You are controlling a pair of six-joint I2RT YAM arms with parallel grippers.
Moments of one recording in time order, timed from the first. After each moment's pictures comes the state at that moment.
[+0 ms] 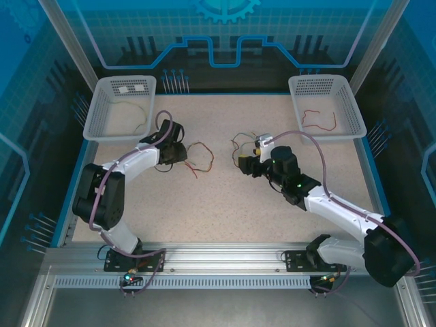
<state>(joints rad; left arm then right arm) -0.27 1.68 1.08 -0.47 -0.07 -0.56 0.59 1.17 0.66 0.13 0.00 0.24</state>
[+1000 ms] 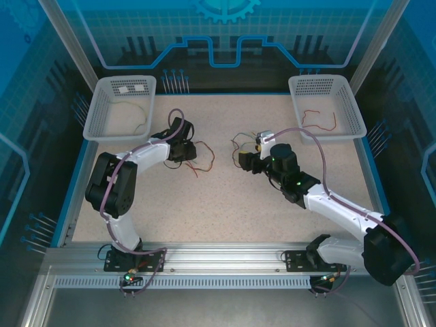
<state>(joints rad) -0.32 1.82 1.19 -0.45 -0.02 -0.54 0.59 1.18 0.68 0.12 0.05 0.25</state>
